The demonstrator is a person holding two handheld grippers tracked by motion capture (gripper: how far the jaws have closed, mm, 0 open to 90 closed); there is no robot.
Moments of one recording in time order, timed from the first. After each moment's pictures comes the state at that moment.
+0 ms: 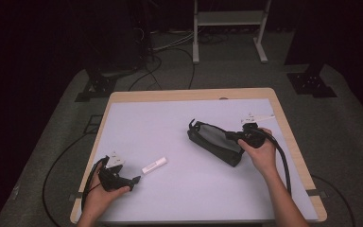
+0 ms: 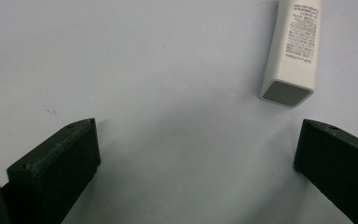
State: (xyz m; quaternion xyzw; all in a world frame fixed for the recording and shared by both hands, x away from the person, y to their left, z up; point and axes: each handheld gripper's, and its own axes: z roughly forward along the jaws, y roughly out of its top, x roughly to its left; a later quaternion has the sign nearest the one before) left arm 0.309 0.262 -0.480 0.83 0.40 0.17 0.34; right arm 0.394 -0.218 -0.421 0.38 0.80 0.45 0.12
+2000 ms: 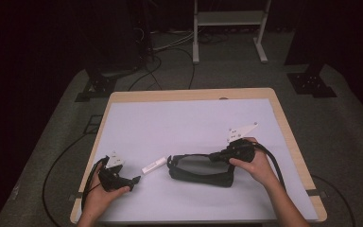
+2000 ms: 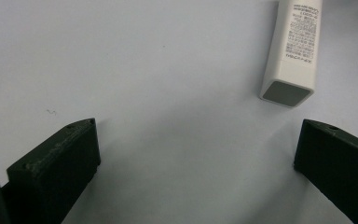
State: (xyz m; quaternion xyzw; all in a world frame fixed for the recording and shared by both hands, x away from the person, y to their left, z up) left arm 0.309 0.262 -0.480 0.83 0.40 0.17 0.34; right arm 0.357 -0.177 -0.417 0.19 0.87 0.46 -0.02
